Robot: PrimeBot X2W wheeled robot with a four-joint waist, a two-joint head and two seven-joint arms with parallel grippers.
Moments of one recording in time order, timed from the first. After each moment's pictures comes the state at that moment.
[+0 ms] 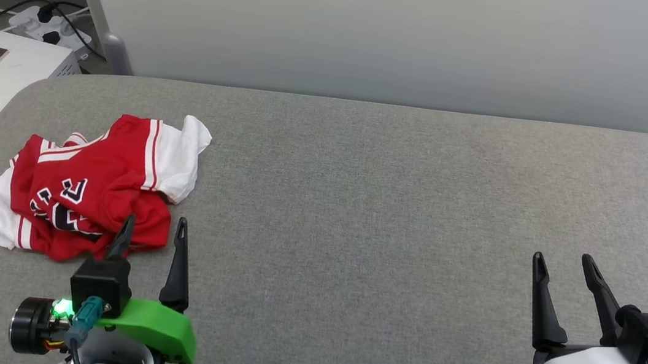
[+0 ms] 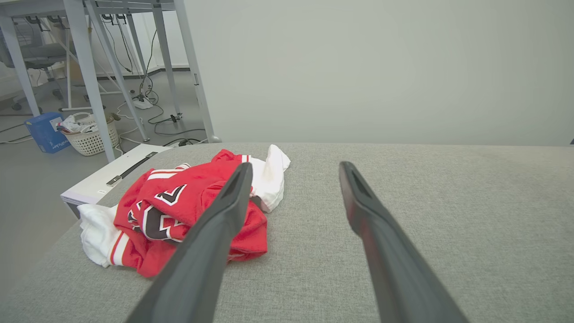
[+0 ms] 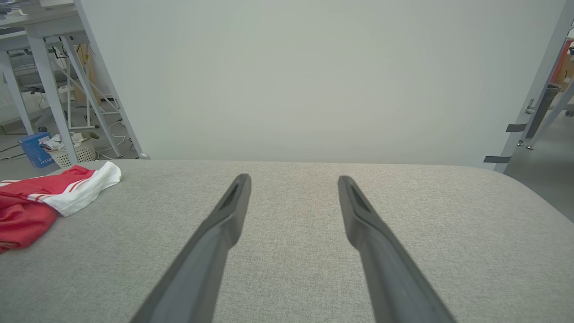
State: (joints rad) left arm 0.01 0.05 -0.03 0.01 -0.06 0.02 -0.11; right arm 0.02 -0.05 -0.02 -0.03 0.14 0.13 -0.11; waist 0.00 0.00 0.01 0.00
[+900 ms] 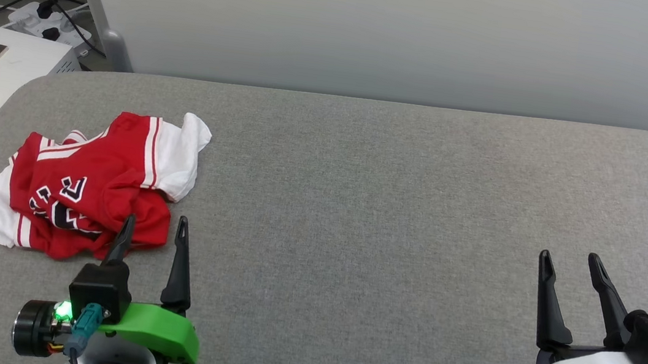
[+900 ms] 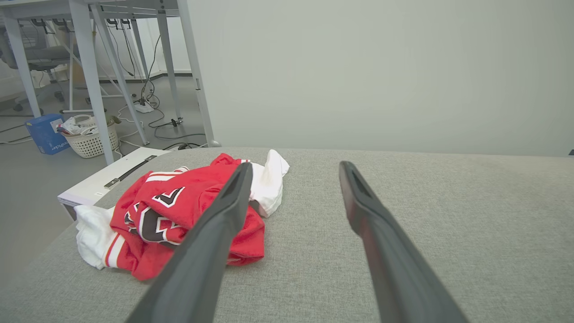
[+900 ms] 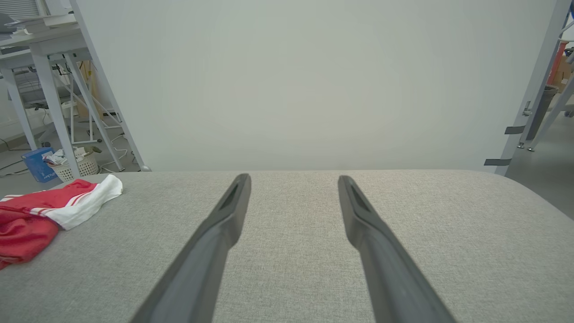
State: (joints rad) left arm 0.01 0.05 -0.04 0.02 -0.08 0.04 -0.16; right arm 0.02 -0.05 -0.02 -0.02 0.16 0.13 -0.16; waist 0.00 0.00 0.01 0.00
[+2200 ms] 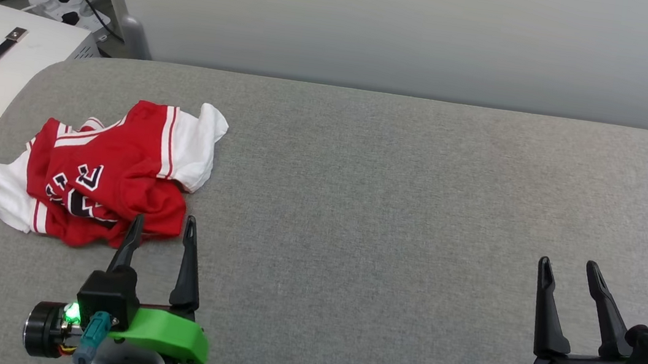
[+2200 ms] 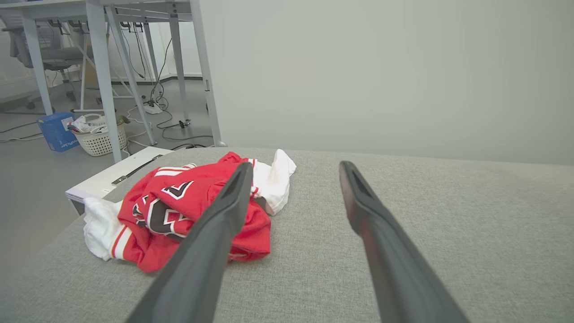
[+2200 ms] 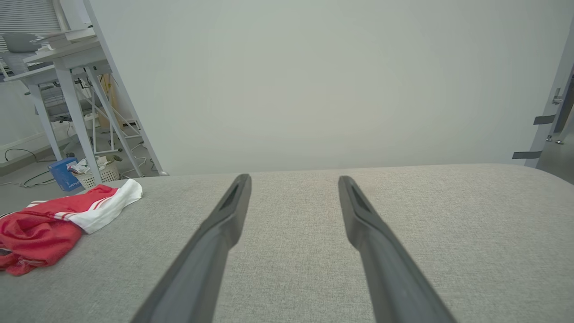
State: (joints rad) left arm 0.00 0.05 -0.08 0.06 -0.10 0.06 -0.24; right arm 0.04 -0.05 -0.01 0.00 0.21 0.13 -0.24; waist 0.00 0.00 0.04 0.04
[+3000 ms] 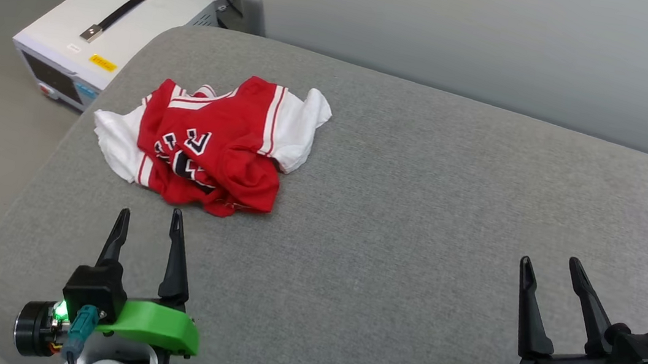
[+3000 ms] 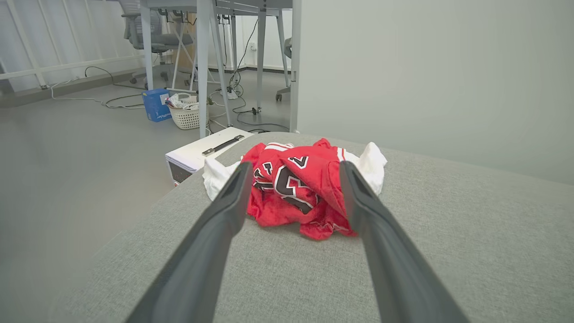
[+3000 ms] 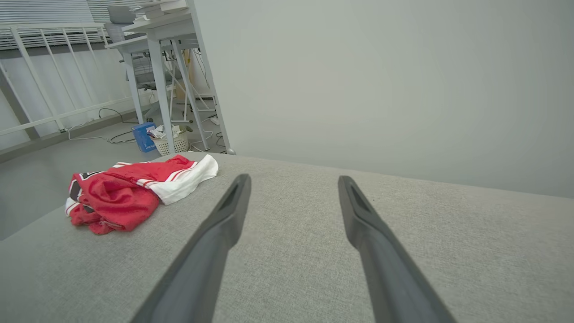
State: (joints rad) left arm -0.02 0.05 -0.05 0.08 -0.13 0.07 -0.26; right arm 0.04 -0.05 0.03 0.00 0.16 0.13 -0.26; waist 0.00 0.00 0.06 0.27
